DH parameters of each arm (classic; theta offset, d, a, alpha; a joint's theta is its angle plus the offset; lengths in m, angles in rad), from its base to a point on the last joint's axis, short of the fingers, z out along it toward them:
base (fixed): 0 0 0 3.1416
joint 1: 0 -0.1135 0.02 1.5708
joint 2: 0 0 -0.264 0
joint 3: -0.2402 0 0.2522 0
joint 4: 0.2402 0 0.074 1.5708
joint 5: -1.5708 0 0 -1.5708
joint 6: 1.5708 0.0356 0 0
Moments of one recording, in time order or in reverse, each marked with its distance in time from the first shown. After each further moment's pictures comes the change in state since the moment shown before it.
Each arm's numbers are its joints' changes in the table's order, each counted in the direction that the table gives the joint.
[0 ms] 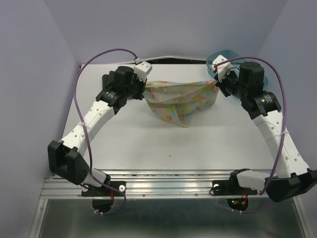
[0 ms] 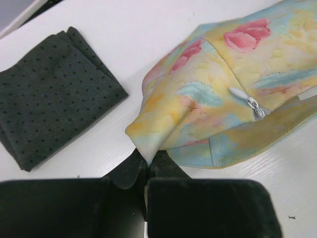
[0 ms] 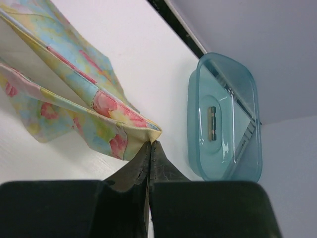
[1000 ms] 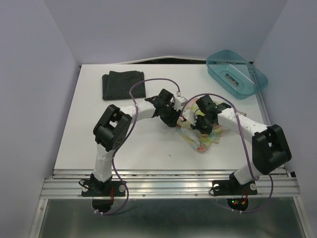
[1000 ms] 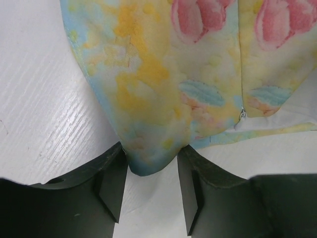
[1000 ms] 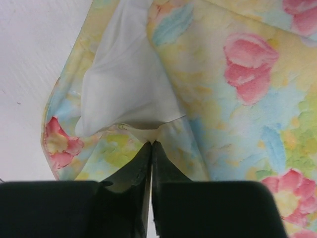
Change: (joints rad) left arm 0.241 0.592 -0.052 -0.108 -0.266 0.010; right arm -0.203 0.325 0.426 0.093 0.053 -0.182
